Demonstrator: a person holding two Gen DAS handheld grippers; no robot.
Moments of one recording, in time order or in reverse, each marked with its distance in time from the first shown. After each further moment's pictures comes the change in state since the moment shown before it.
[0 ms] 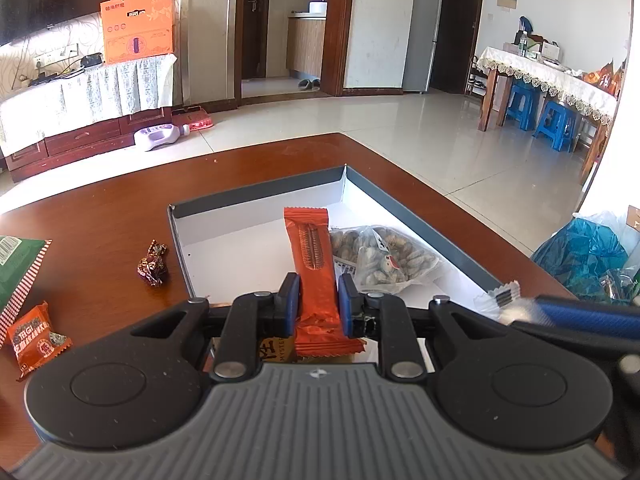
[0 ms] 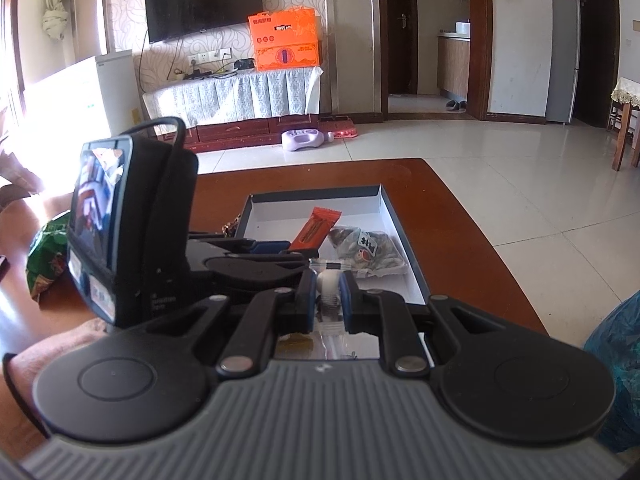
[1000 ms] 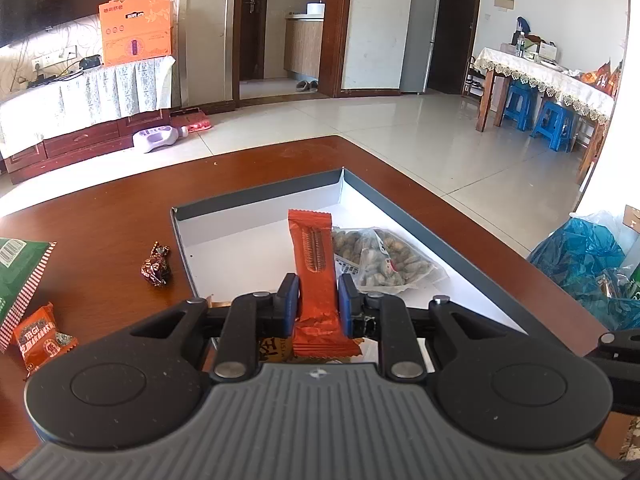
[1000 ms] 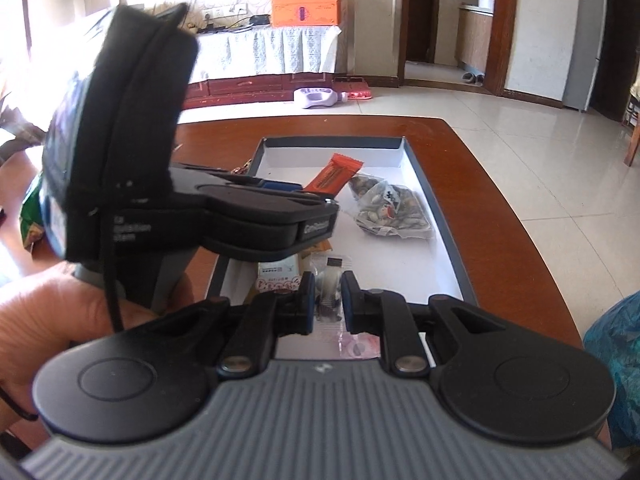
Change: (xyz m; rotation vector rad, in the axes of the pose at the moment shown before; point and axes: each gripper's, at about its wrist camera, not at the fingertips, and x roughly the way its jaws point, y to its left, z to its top) left arm -0.007 0.004 0.003 0.000 -0.002 -0.011; right arm 0.017 0.011 -0.014 -0.052 0.117 0.019
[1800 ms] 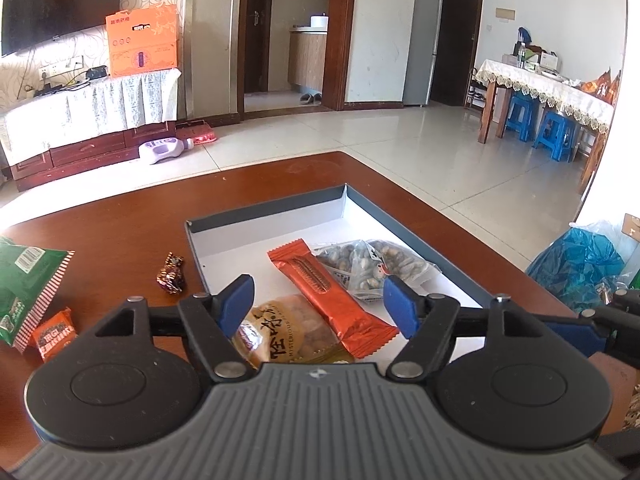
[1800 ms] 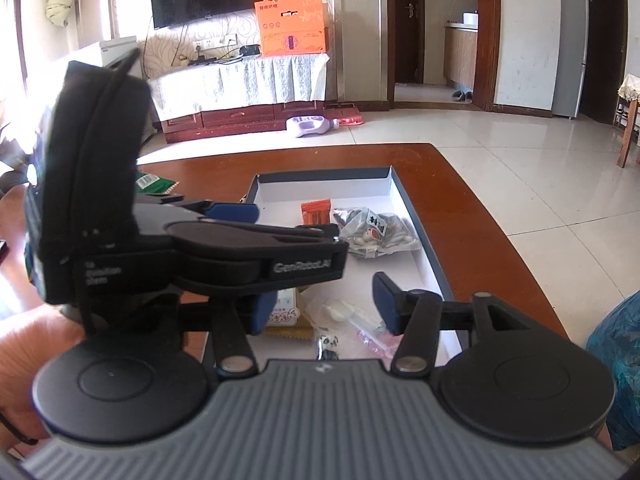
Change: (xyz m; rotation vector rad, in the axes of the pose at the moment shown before) left arm -0.027 0.001 0.001 -0.001 -0.048 0.019; right arm -0.016 -0.004 0.002 0.040 -0.088 -0.013
